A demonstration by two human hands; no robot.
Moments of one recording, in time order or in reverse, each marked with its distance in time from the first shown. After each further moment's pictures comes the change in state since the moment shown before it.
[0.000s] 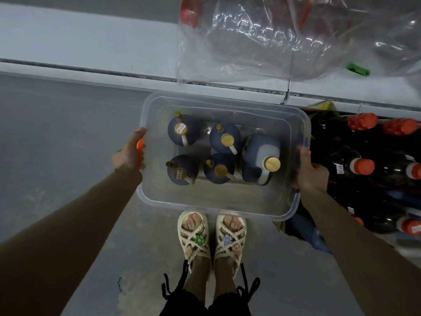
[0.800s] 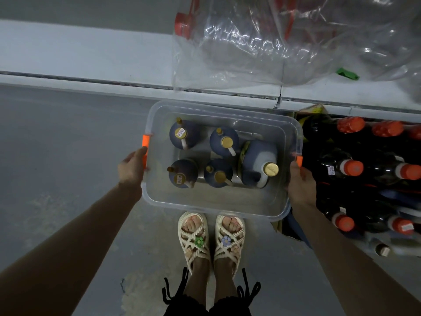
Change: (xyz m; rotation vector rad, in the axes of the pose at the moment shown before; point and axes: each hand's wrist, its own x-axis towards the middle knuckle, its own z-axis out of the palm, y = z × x) left_hand -0.018 -0.012 -0.002 0.145 0.005 0.146; right_hand -0.012 0.017 -0.009 -0.027 -0.101 -0.095
